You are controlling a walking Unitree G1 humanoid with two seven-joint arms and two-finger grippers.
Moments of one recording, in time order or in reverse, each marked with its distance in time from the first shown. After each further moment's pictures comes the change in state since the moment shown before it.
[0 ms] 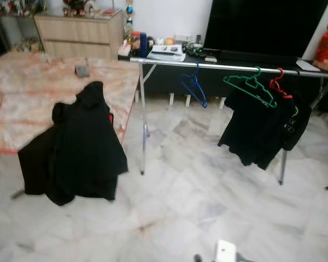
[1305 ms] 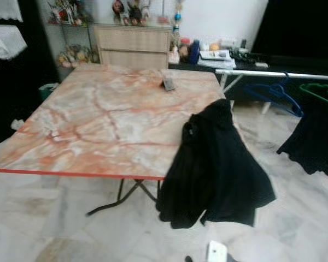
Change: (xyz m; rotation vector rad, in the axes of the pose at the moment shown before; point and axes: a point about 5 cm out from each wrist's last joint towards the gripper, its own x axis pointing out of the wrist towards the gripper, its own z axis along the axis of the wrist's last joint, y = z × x) left arm 0.000 0.006 0.002 0.006 -0.002 0.022; right arm 0.001 0.003 -0.001 0.016 0.004 0.001
